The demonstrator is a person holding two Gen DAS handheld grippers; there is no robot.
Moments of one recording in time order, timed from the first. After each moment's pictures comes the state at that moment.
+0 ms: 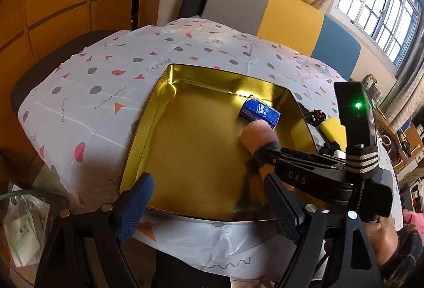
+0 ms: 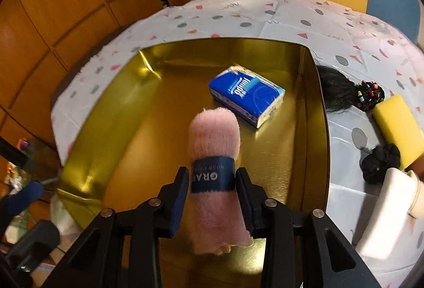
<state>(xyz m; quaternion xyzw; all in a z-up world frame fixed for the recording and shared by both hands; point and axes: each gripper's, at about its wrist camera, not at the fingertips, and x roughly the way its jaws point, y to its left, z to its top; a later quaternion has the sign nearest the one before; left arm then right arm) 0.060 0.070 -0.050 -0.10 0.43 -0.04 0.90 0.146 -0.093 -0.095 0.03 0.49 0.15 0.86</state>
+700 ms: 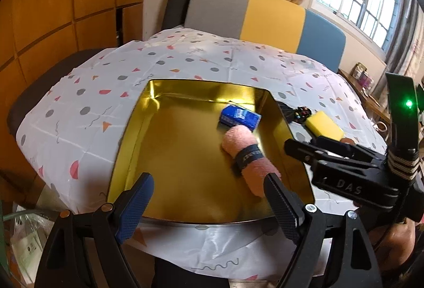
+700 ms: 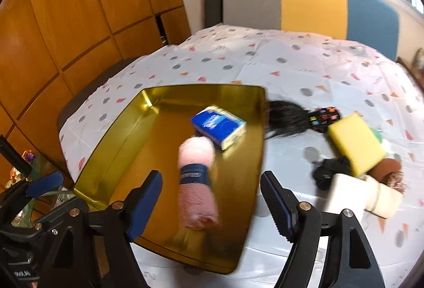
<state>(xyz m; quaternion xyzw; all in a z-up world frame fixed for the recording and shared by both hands) 0.054 0.040 -0.029 -0.06 0.41 -0.08 0.91 0.101 -0.151 -0.041 0.04 0.40 0.14 0.90</state>
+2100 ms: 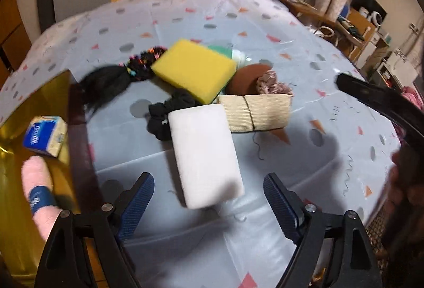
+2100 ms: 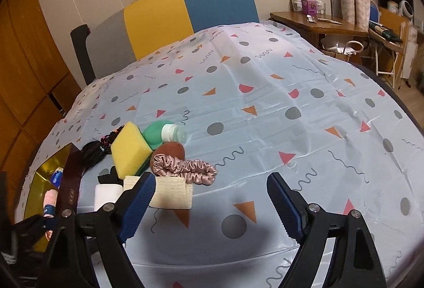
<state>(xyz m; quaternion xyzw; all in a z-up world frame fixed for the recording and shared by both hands) 0.109 -0.231 -0.090 0.10 0.50 -0.27 0.82 0.040 -0.453 -0.067 0.19 0.36 -0.11 0.90</state>
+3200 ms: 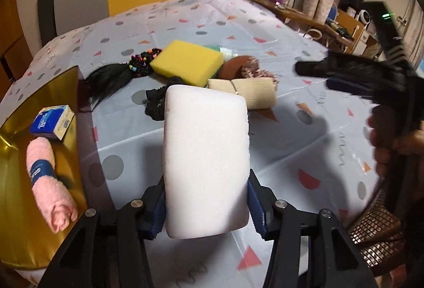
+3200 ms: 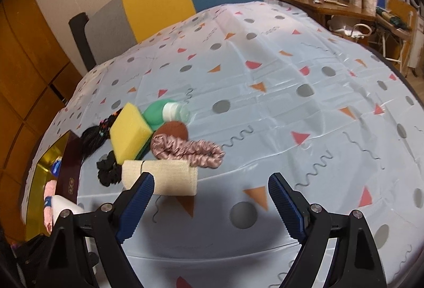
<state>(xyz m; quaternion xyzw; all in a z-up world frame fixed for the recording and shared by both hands) 0.056 -0.205 -0.088 0.11 0.45 -0.29 0.84 0.054 -0.449 -0.092 0.21 0.41 -0.08 0.88</state>
